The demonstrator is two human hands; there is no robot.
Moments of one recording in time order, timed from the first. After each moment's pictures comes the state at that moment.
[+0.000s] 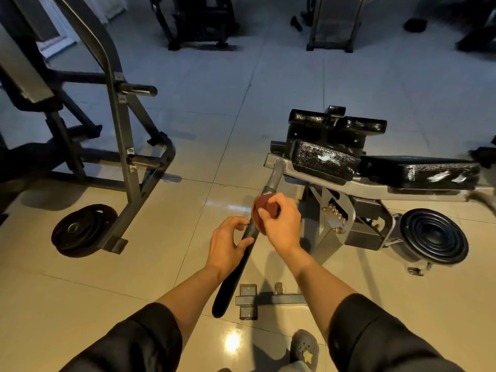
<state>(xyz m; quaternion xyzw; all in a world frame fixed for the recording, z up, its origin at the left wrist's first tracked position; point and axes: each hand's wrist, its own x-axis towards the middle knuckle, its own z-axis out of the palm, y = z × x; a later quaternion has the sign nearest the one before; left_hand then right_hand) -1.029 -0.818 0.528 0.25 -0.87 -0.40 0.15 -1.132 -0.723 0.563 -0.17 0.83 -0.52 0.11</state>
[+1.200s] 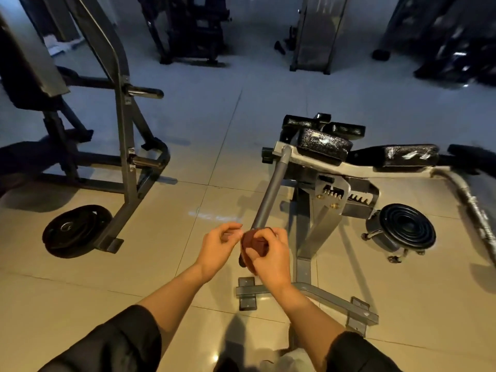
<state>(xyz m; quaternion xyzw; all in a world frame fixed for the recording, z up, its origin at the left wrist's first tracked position) -0.903 -0.826 0.532 0.25 -0.75 -0.61 0.11 -0.952 -0.690 0.551 -0.20 0.86 -0.46 0.11</state>
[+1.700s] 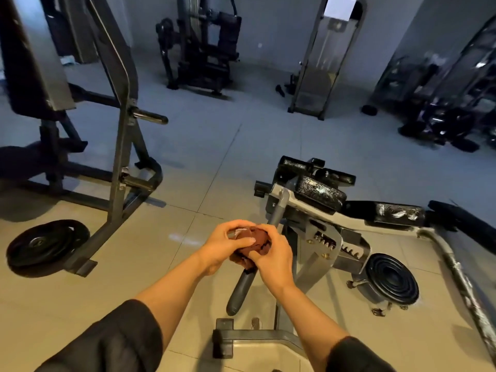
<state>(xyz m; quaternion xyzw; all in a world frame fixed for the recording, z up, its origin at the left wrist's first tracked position) -0.973 -0.856 0.607 0.18 -0.62 -0.76 0.08 -1.029 -0.727 0.600 -0.26 0.83 -0.49 0.07</state>
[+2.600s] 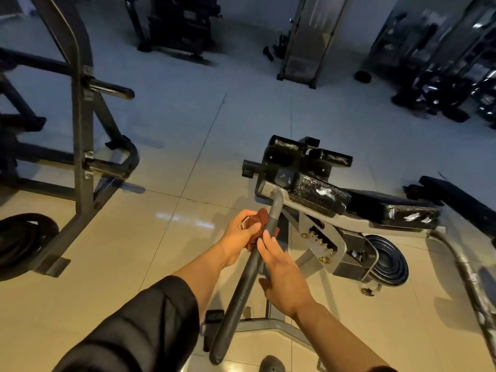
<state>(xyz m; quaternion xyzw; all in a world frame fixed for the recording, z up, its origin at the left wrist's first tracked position) -1.110 -0.866 0.535 0.25 -0.62 -0.75 0.03 -1.112 -0.708 0.551 -0.41 0.89 -0.10 0.14</state>
